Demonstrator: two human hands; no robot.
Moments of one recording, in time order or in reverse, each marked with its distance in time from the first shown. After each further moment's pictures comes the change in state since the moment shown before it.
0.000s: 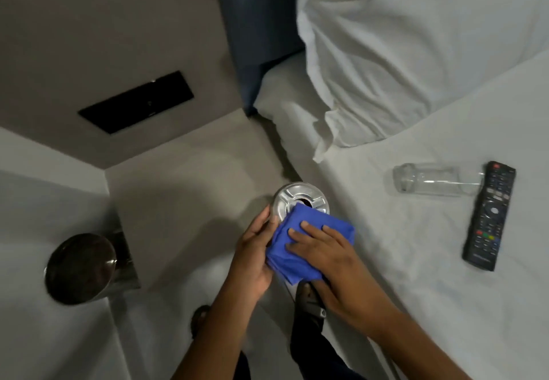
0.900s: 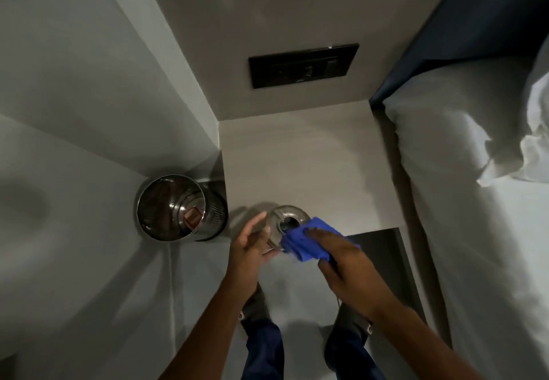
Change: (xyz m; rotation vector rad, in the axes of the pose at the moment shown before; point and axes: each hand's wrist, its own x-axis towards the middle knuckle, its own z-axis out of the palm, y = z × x) left_hand -0.016 0.053 -0.251 0.017 0.268 0.182; right_hand 0.118 -0.095 0.165 0.041 -0.242 0.144
